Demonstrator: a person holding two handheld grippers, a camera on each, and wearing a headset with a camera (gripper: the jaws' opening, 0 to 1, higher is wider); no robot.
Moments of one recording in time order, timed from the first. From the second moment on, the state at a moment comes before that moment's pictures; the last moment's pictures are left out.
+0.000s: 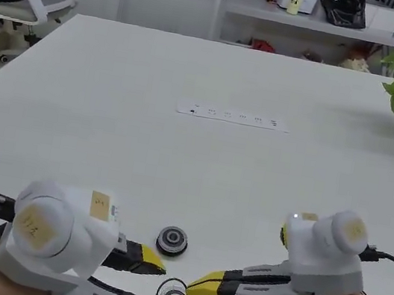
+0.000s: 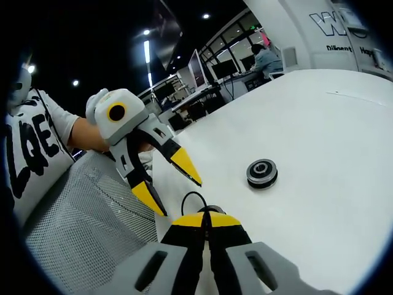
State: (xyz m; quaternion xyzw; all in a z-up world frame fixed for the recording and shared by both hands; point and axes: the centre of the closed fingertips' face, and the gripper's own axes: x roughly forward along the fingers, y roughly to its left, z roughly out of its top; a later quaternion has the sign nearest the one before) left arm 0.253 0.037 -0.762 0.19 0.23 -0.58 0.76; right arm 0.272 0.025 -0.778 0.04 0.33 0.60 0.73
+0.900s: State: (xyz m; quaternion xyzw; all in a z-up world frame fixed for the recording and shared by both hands) left arm 0.254 0.068 -0.744 0.17 0.22 -0.55 0.79; right arm 0.277 0.025 -0.766 0.04 0.32 0.60 0.73
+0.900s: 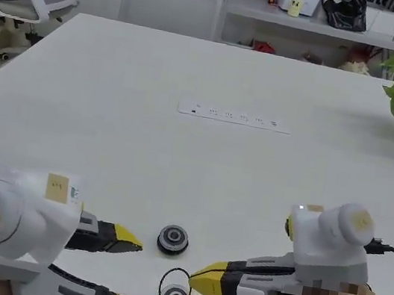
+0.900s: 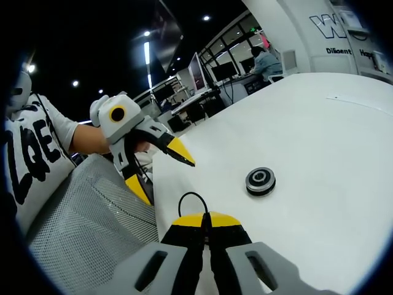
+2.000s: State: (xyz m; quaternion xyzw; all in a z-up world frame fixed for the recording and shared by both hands) left arm 0.258 0.099 -0.739 0.16 0.22 -0.51 0.81; right arm 0.293 0.042 -0.745 0.03 0.31 0.60 0.74
